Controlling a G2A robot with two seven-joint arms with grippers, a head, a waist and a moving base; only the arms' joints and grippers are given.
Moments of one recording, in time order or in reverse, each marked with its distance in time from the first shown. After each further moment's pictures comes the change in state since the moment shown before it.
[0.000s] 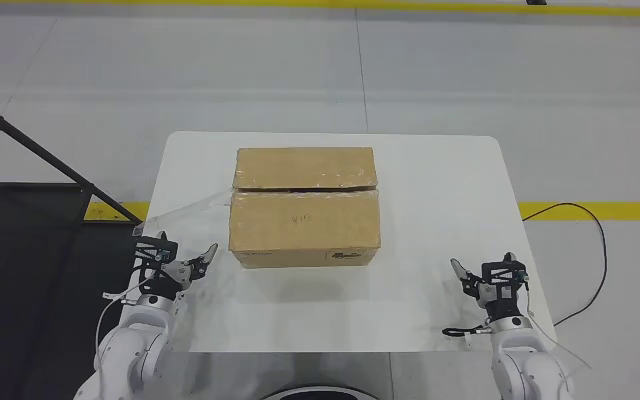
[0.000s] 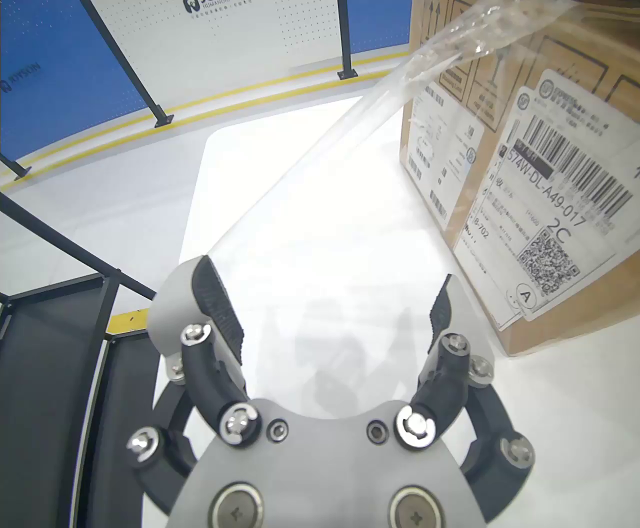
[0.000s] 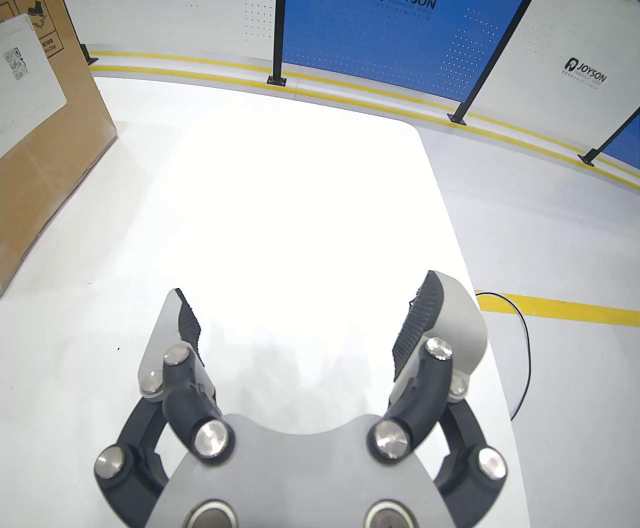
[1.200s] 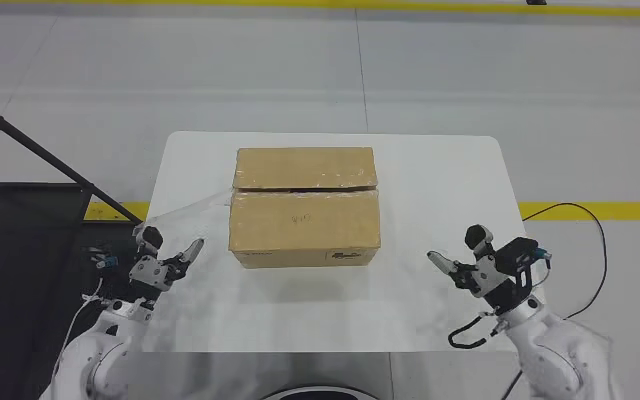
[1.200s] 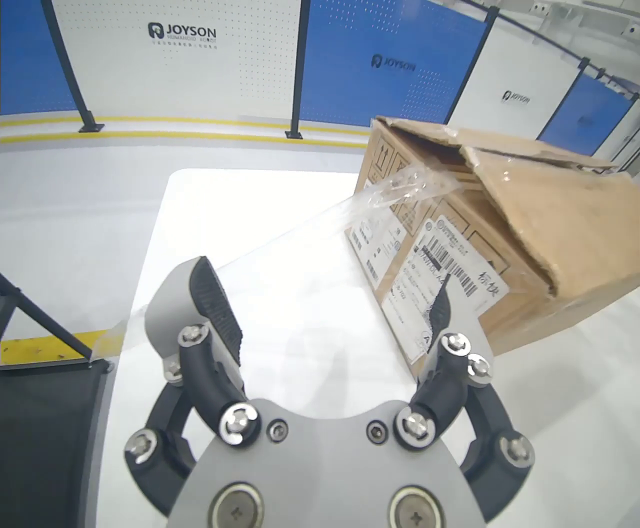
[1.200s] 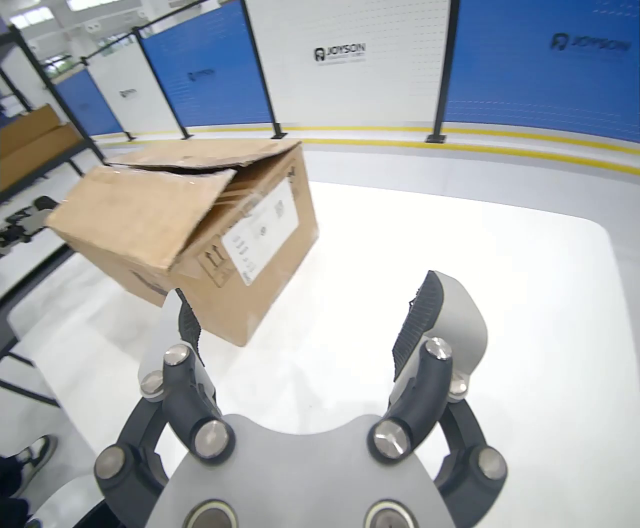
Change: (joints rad) left arm 0.079 0.005 -0.176 -0.039 -0.373 -0.358 0.122; right arm 0.084 0.026 0.097 -0.168 0.480 -0.538 0.255
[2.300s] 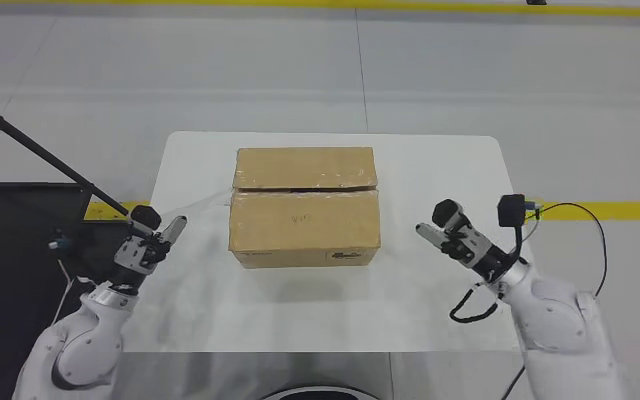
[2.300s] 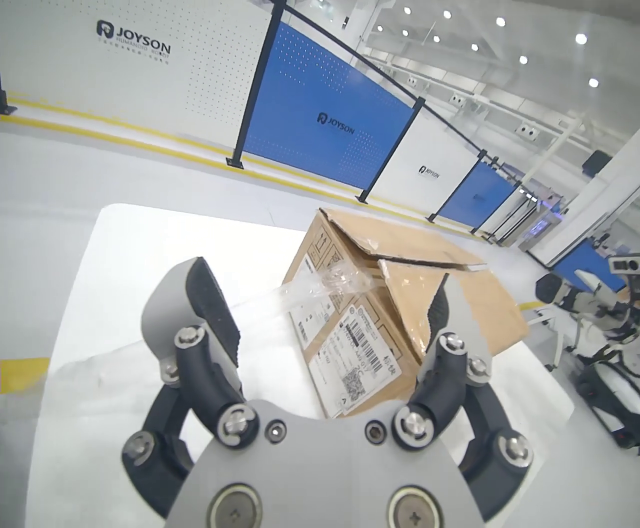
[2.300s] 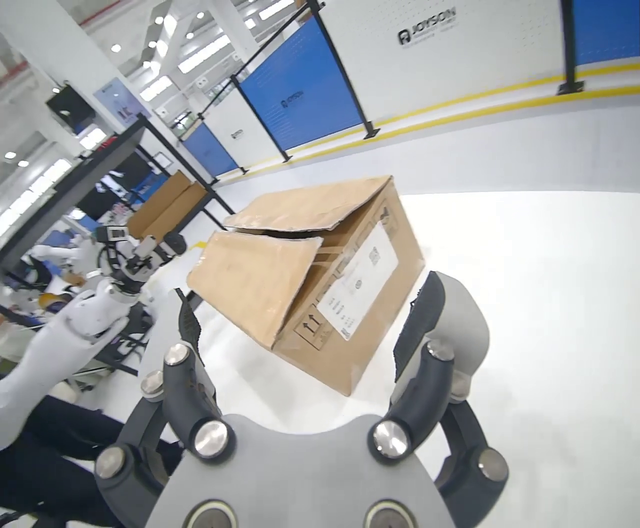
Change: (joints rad) left arm -0.074 0.004 -0.060 -0.055 -0.412 -0.096 -0.181; right arm 0.293 0.013 -0.128 0.165 0.586 -0.010 0.360
